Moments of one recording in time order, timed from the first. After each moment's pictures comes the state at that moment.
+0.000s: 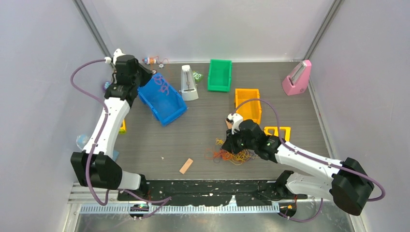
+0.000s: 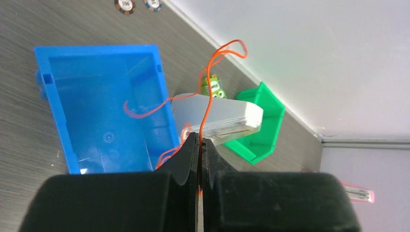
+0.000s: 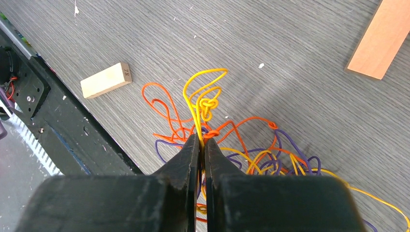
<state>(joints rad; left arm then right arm) -0.10 1.38 1.37 -0.39 -0.11 -0.80 0.80 1.07 0.55 -0.14 -0.15 0.37</state>
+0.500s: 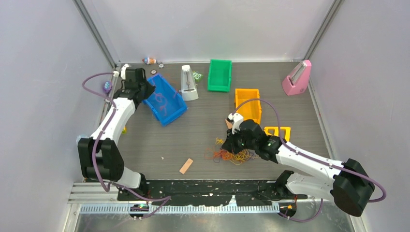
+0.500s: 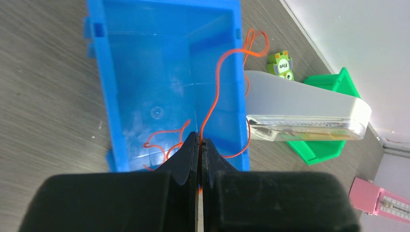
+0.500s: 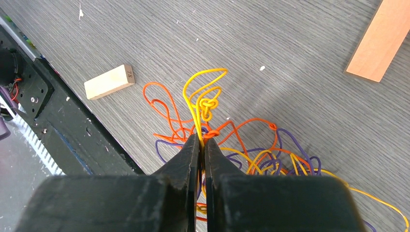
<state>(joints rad) -0.08 1.49 1.23 -0.38 -0.13 -0.82 0.80 1.06 0.55 -0.14 -0.16 0.37</state>
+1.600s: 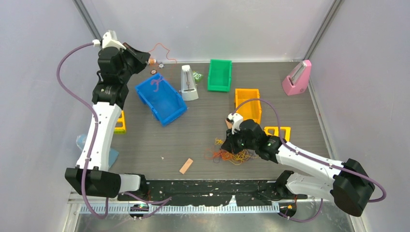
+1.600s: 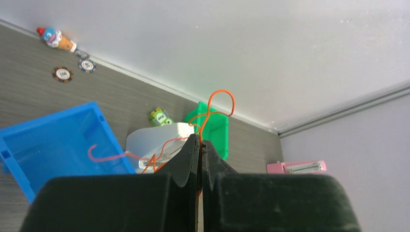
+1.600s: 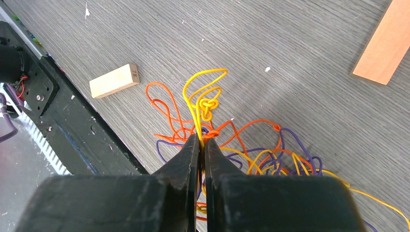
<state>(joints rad) -0.08 1.31 1.47 -0.30 0.07 -0.68 0.80 1.06 0.55 -0.14 -0.17 0.37</state>
